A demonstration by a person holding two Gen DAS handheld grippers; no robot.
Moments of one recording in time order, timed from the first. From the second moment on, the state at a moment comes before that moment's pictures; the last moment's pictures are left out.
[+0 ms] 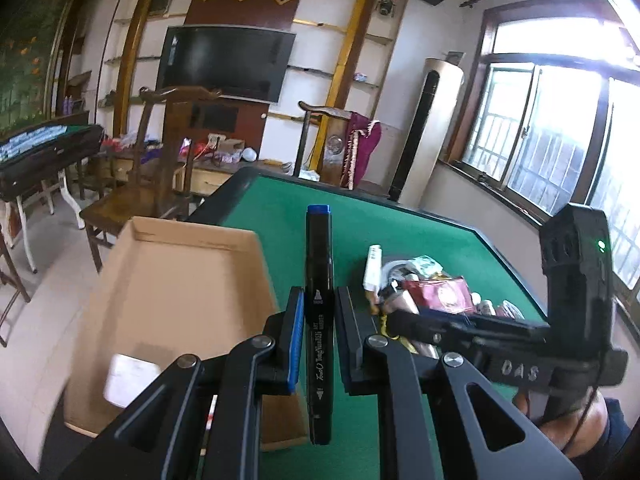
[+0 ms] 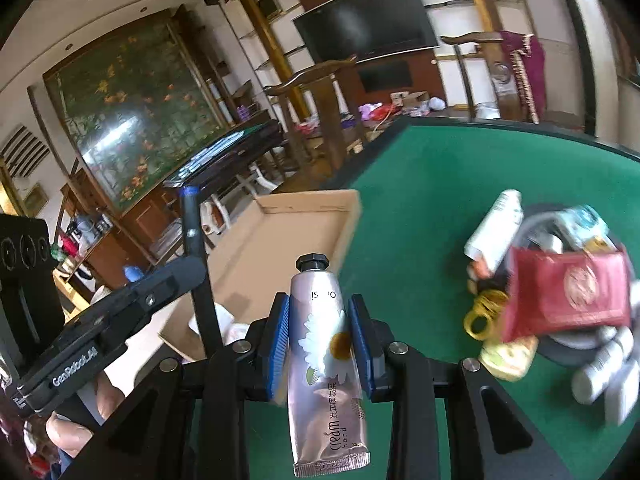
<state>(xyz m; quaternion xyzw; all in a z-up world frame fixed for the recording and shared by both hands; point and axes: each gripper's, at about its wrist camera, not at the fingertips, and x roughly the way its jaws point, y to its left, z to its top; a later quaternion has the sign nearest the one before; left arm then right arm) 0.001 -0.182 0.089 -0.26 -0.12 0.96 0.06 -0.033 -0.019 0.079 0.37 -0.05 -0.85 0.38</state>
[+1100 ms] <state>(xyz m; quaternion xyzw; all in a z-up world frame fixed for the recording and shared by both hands) -0.178 -0.307 0.035 -0.44 -0.18 0.88 0.02 -0.216 -0.195 -0.001 0.51 0.00 -0.80 0.31</state>
